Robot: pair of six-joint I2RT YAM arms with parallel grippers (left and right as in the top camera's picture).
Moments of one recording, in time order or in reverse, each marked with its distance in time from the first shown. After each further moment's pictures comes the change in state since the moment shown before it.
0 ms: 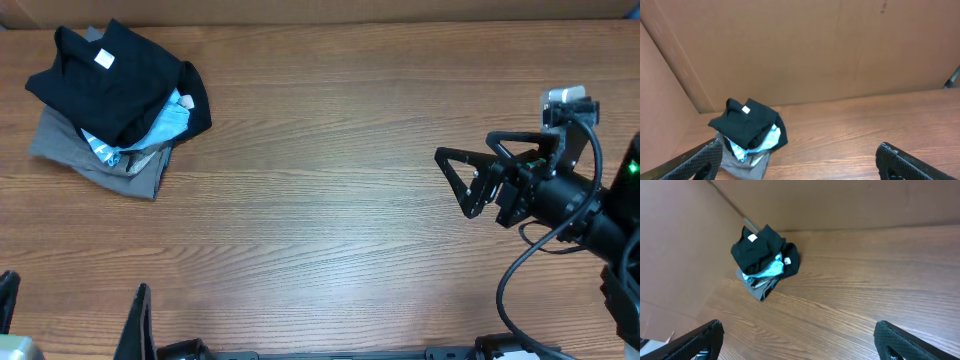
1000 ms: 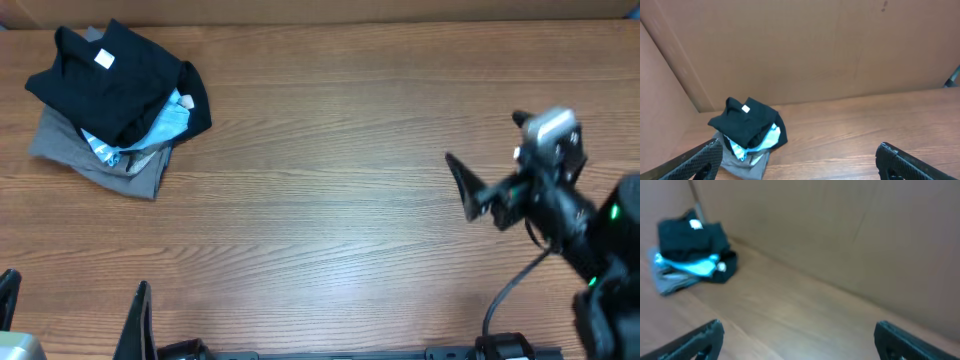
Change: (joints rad) left arm 0.000 0.000 -0.003 0.000 0.000 0.000; right arm -0.021 -0.258 -0.433 0.426 0.177 -0.490
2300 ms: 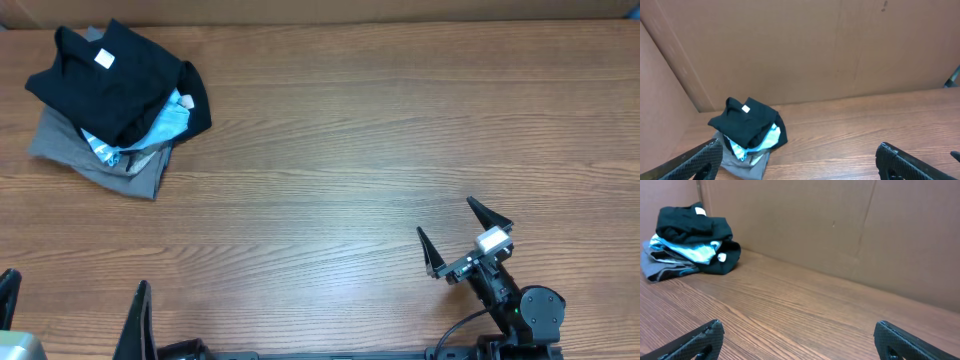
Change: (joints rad) left arm 0.000 0.000 0.000 -0.001 0.000 0.000; right arm -0.062 -0.739 -1.137 0.666 -0.101 0.167
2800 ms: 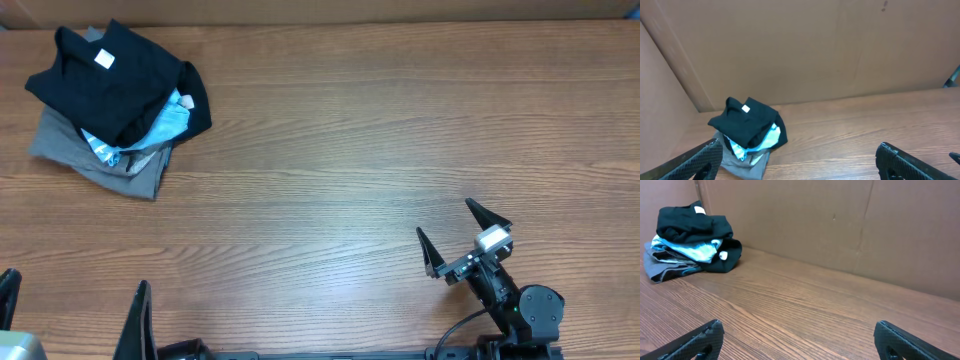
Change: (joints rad) left arm 0.000 0.000 0.000 0.001 0.000 0.000; right arm 0.000 0.000 0.000 -0.026 0.000 0.026
